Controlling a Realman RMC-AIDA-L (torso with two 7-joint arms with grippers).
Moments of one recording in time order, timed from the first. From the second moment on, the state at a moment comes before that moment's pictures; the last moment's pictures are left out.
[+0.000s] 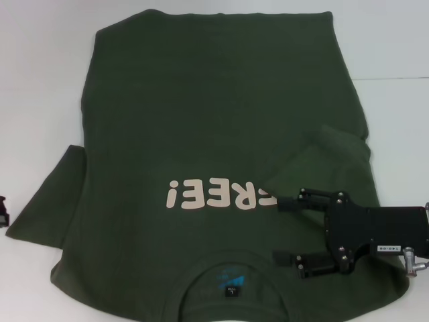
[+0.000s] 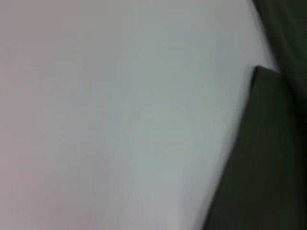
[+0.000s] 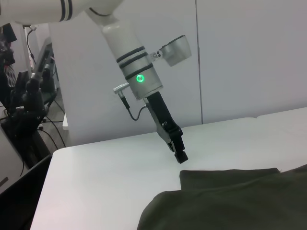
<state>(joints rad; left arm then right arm) -0.56 -2.06 0.76 1.11 2.86 1.43 -2.74 0.47 2.09 -0.79 -0.66 -1.95 -1.70 1.15</state>
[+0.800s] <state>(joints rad) -0.59 -2.06 0.68 1.06 2.86 1.45 -2.83 0.48 2.09 -0.79 -0.66 -1.96 -1.71 1.14</state>
